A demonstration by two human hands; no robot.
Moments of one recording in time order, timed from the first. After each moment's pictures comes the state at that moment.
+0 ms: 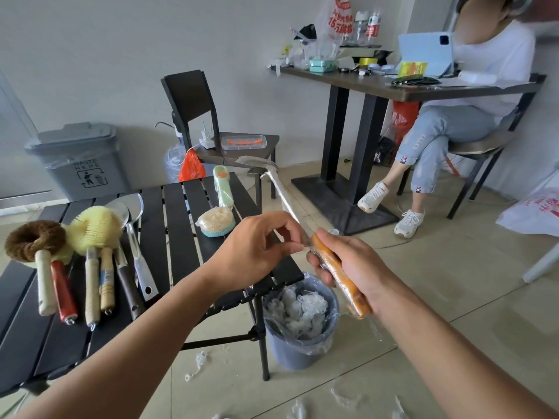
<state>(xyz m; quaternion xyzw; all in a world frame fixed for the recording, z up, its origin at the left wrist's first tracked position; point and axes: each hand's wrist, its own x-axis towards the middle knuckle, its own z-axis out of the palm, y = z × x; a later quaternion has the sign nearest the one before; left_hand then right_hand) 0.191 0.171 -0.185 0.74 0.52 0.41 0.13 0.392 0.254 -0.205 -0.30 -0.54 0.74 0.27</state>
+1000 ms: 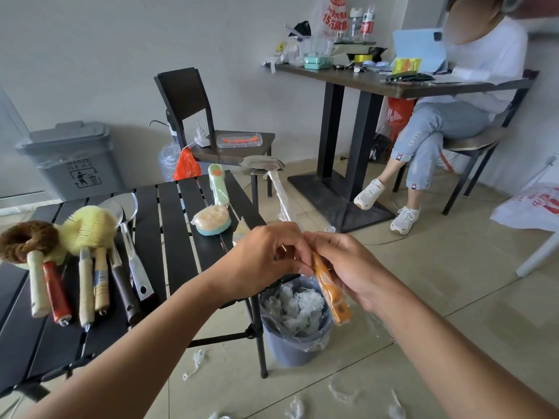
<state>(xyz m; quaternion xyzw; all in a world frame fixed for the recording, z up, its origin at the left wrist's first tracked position) 0.204 0.171 -0.190 0.75 0.52 0.36 0.20 0.390 0.255 -0.212 -0.30 -0.62 0.68 0.26</state>
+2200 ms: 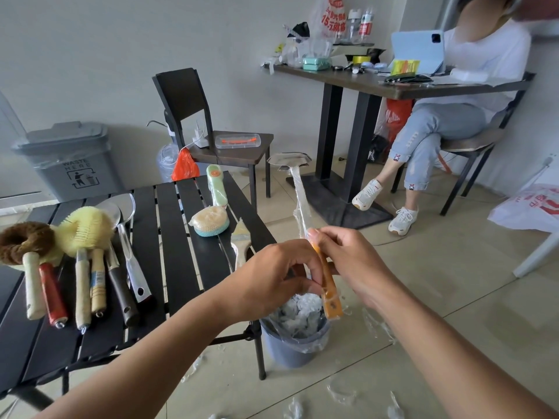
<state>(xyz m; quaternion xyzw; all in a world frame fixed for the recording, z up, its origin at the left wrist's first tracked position) 0.226 0.156 -0.193 0.76 0.50 0.34 0.23 0.390 0.267 -0.219 -0.36 -0.71 0.51 0.32</state>
